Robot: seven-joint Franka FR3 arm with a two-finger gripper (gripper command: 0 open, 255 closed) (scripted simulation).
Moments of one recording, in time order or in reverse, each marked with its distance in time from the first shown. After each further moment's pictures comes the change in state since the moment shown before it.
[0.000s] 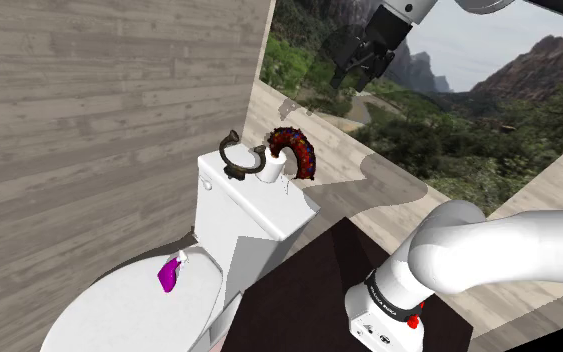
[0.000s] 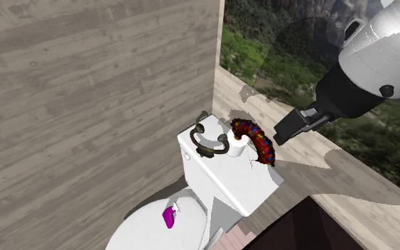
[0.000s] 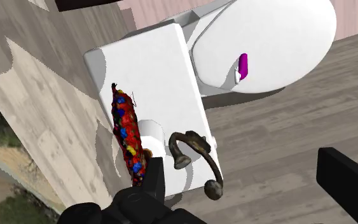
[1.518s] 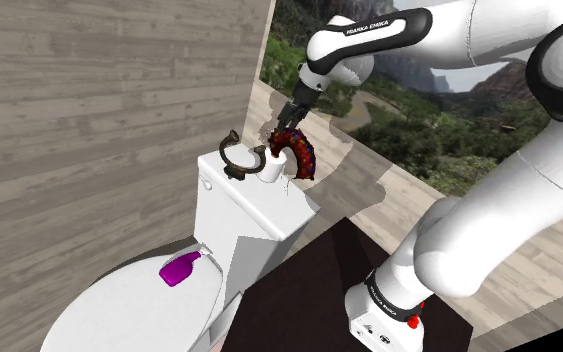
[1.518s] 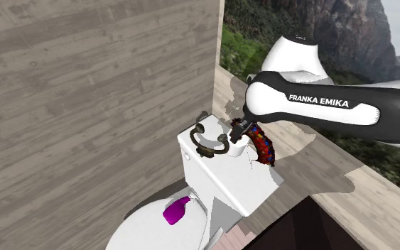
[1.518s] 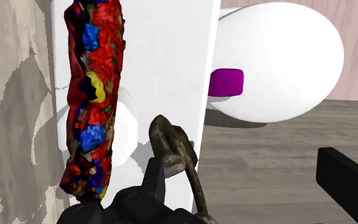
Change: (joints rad) arm 0.136 0.638 -0.269 0.015 0.176 0.494 -0.626
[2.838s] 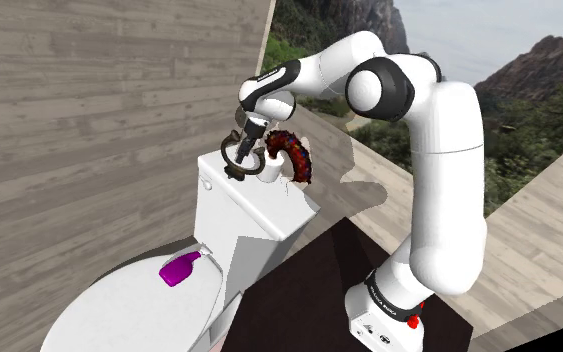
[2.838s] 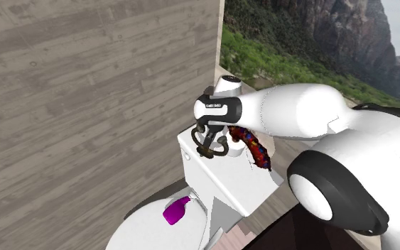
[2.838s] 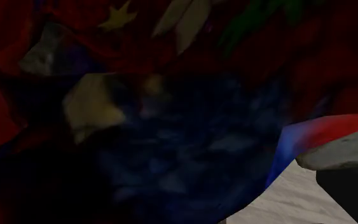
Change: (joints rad) arm -0.086 0.771 0.114 0.532 0.306 0.051 -0.500
